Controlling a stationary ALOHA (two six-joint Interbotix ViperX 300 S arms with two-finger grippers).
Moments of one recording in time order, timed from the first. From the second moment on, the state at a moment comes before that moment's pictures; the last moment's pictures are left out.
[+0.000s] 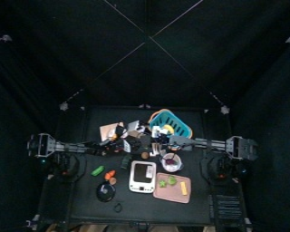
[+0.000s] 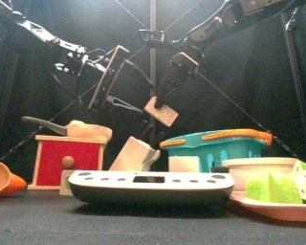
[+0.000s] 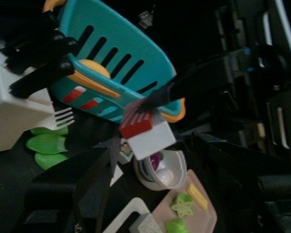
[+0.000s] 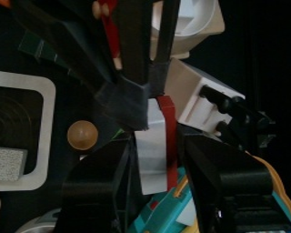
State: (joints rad) left arm 0.14 -0.12 0.77 -0.74 -0.46 -0.21; right arm -0.23 -0.04 0.29 -0.22 0.58 -0.22
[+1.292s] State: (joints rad) left arm 0.12 -0.06 0.72 -0.89 -0.46 -0.21; right arm -0.24 -0.02 0.29 -0.22 0.56 -0.22
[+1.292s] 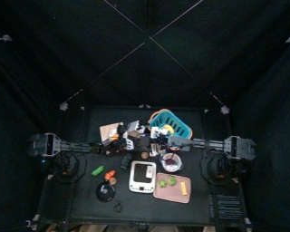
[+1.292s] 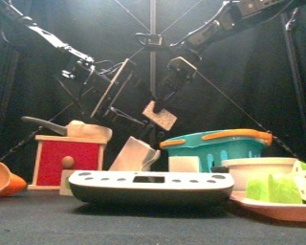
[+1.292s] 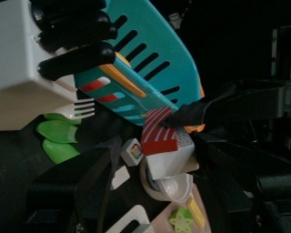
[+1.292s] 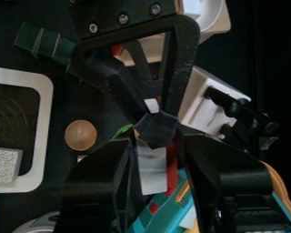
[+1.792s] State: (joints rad) left arm 0.12 -0.05 0.71 -0.89 -0.46 -0.21; right arm -0.25 -0.02 0.29 -0.22 0.54 -0.22
